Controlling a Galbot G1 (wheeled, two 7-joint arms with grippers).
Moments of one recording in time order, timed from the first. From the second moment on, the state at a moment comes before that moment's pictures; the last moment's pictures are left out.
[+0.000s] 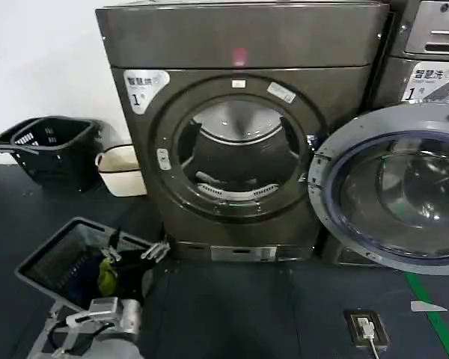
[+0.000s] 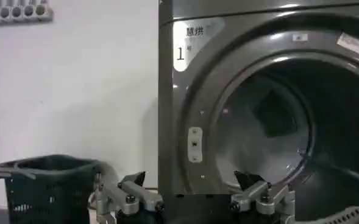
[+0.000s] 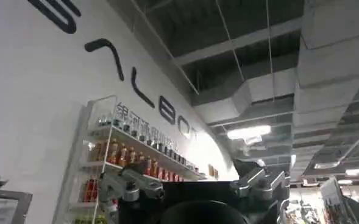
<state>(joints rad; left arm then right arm) 1.43 -1.46 -0.45 -2.28 -0.03 0.26 -0.22 -1.74 0.90 2.40 1.99 0.87 -0.43 0.11</state>
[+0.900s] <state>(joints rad) 1.42 -1.47 -0.45 -2.28 -0.02 0.25 -0.21 -1.74 0.91 2.39 2.00 0.88 -0.43 0.10</state>
